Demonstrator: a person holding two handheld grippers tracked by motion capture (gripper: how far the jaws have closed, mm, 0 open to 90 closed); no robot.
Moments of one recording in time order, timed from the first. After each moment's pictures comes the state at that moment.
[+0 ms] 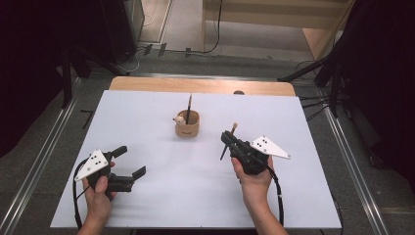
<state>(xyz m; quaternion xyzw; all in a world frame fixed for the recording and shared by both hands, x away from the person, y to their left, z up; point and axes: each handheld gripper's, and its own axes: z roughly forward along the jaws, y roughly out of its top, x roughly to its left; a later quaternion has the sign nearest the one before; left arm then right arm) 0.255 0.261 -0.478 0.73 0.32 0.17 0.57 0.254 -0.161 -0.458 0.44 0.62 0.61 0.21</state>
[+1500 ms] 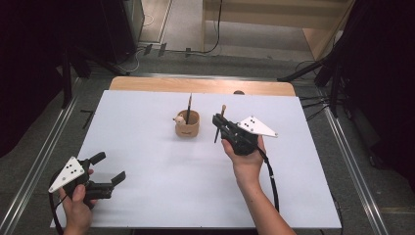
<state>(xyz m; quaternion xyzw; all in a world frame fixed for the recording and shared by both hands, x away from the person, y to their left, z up) 0.238 0.308 -0.481 0.73 0.35 0.20 0.56 0.300 -0.140 -0.434 0.41 0.64 0.60 0.24</state>
